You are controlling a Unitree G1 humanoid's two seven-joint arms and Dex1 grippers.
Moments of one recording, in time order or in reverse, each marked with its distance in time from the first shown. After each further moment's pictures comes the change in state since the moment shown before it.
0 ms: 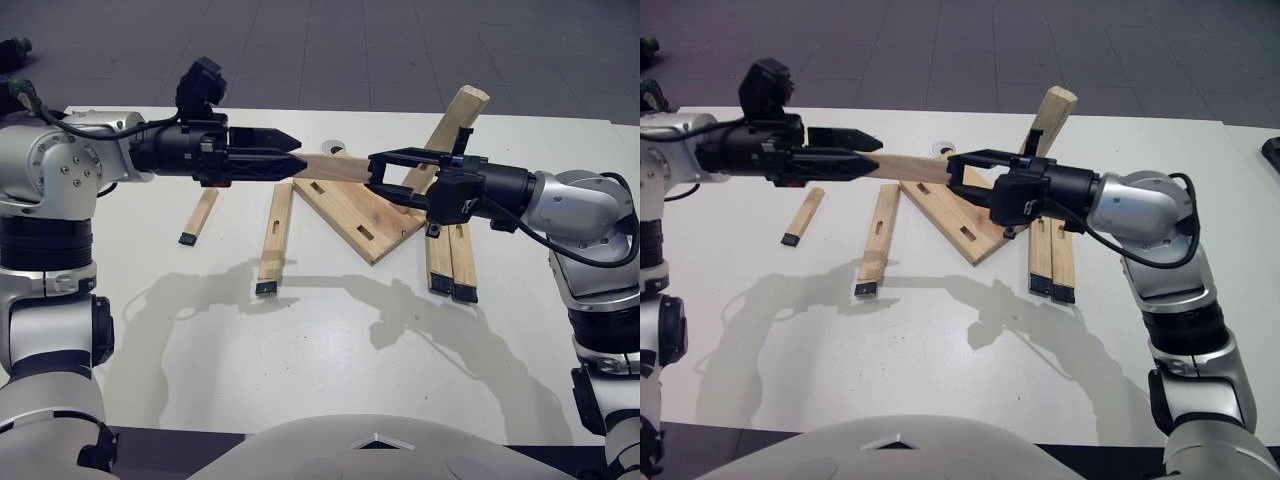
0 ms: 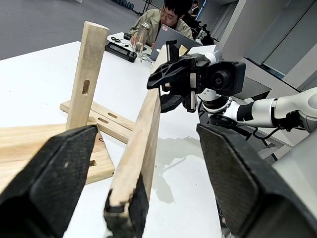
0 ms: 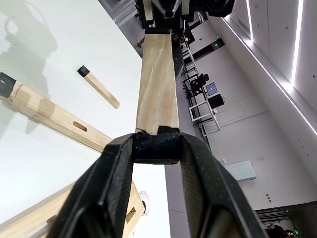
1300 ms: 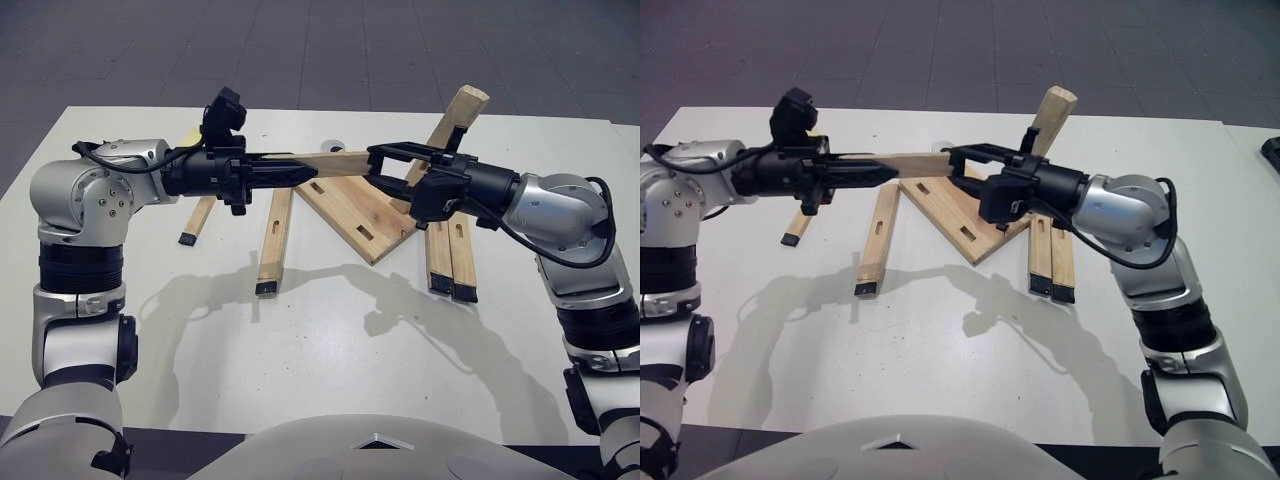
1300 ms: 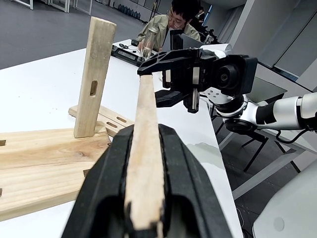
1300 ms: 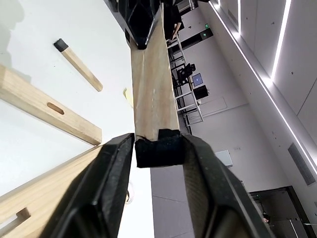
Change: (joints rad) left arm 0.114 -0.105 0.066 -0.084 0.056 -0.089 0.081; right arm 0.000 0.043 0.039 0.043 -0.146 -0.046 -0.121
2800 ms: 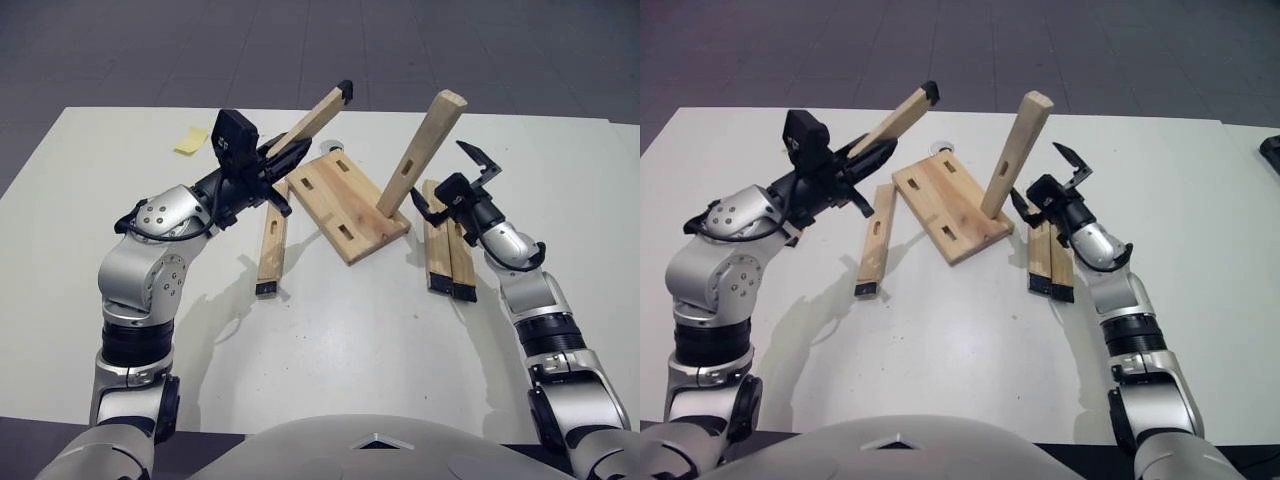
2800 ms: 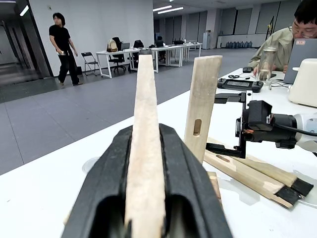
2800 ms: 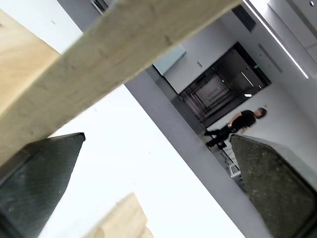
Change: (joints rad) left arm 0.327 -0.225 -0.013 -0.391 0.308 -0.388 0.573; right arm 0.138 0.184 -0.030 0.540 -0.154 -0.062 -0.563
